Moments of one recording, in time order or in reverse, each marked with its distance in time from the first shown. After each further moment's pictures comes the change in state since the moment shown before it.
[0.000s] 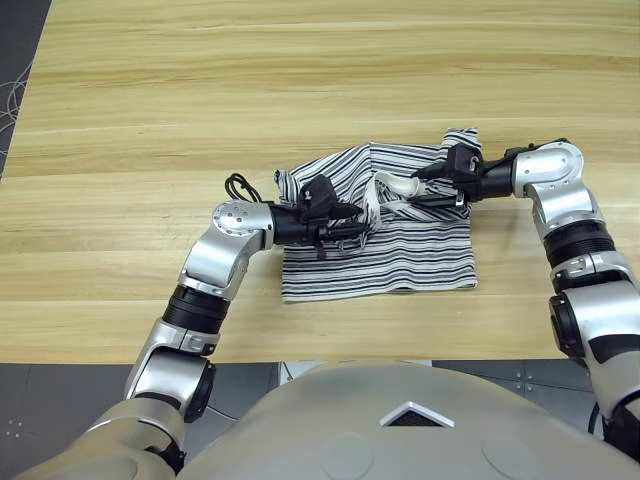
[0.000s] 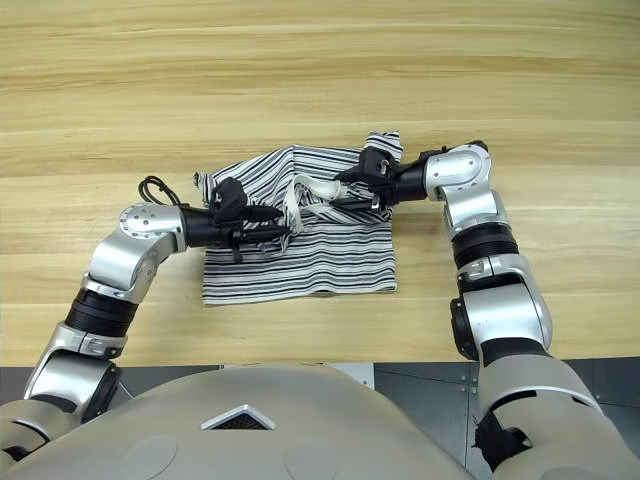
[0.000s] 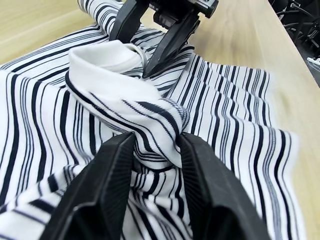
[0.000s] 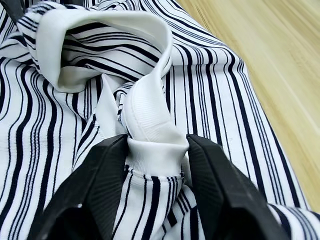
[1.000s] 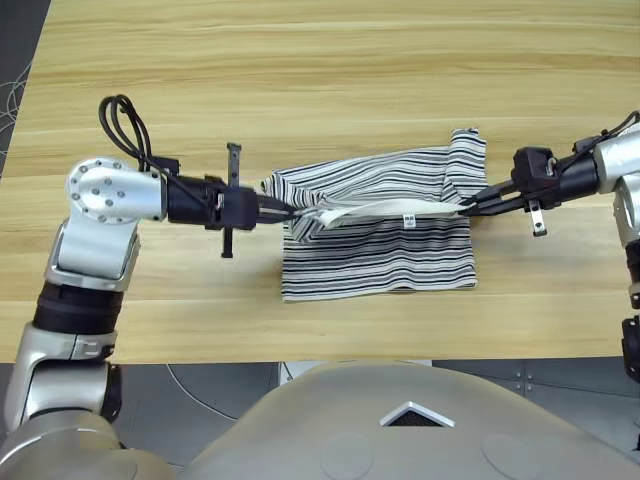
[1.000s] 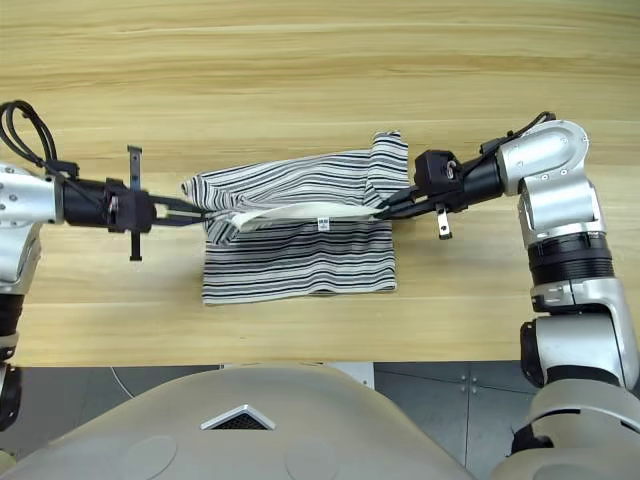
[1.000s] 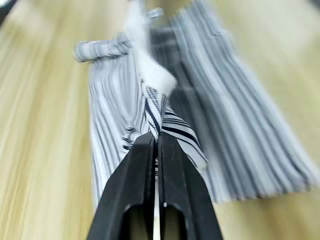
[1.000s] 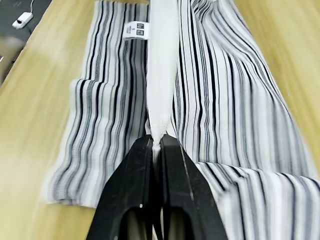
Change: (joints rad) left arm 0.087 0.501 0.142 -0.211 0.071 -0.635 -0.366; right arm 0.168 -0.385 0.048 -0.569 0.246 0.256 0.339
